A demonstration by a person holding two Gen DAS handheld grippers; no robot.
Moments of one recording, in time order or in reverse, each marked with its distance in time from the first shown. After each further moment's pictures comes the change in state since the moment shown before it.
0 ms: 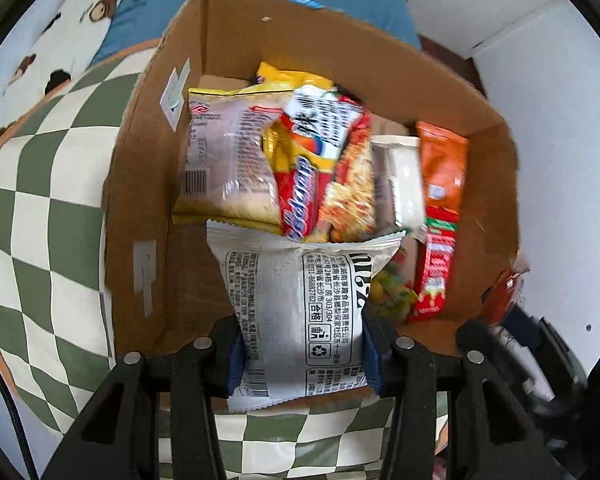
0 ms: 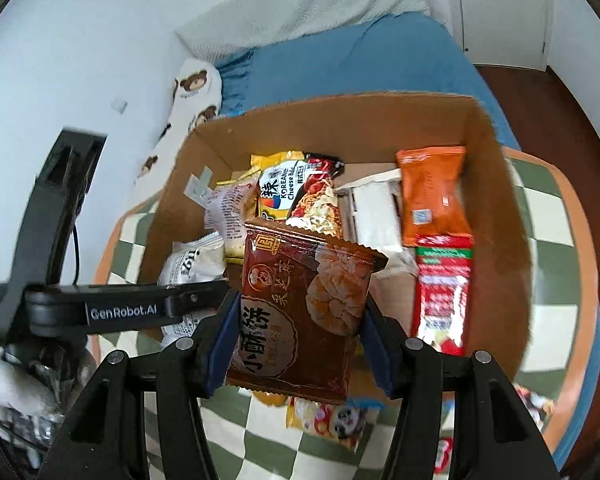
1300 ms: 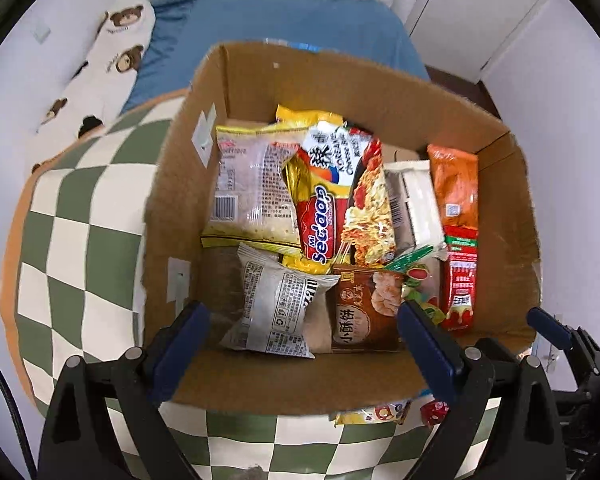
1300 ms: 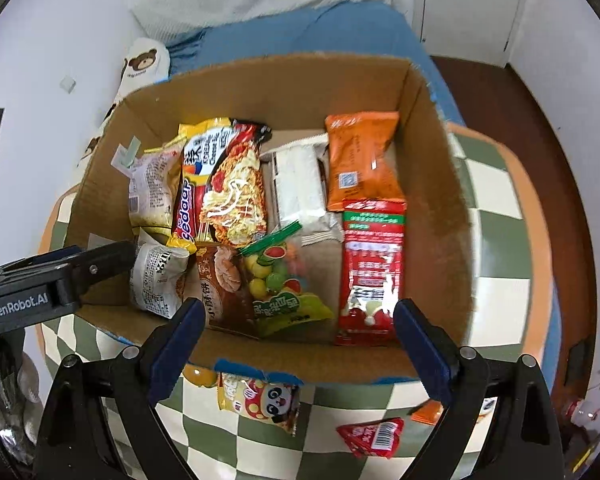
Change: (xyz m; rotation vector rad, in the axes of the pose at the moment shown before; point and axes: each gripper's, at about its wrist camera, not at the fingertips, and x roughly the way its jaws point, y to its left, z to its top) left arm -0.019 -0.010 -0.034 0.061 -0.241 0.130; right arm -0.002 -0.035 -0.028 0.011 0.021 -0.225
